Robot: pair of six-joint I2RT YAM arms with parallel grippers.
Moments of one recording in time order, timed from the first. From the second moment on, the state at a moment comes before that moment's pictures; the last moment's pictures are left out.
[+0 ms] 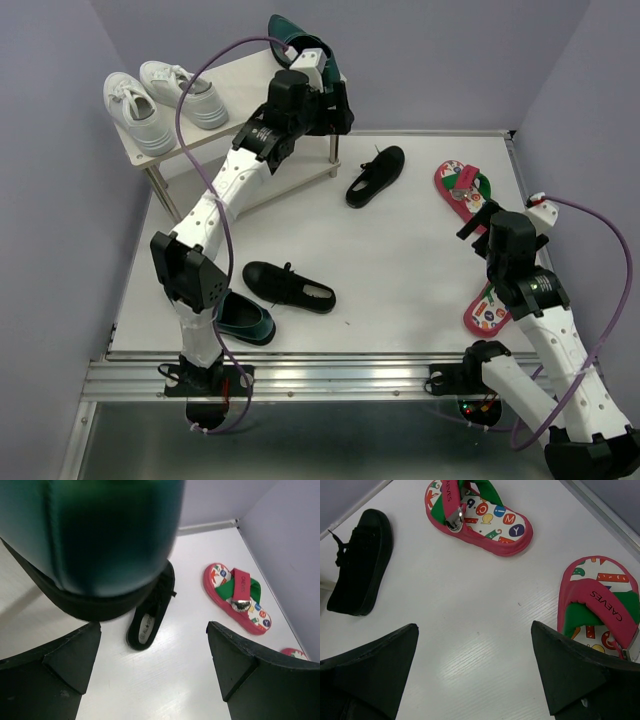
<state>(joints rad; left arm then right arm) -0.52 1.89 2.08 -0.46 0.03 -0.35 0.22 0.74 0.84 -0.61 0.56 0.62</state>
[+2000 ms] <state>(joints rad) -0.77 1.06 0.72 -1.02 -0.40 -1.54 0.22 0.65 0.80 -0.60 0.51 0.63</state>
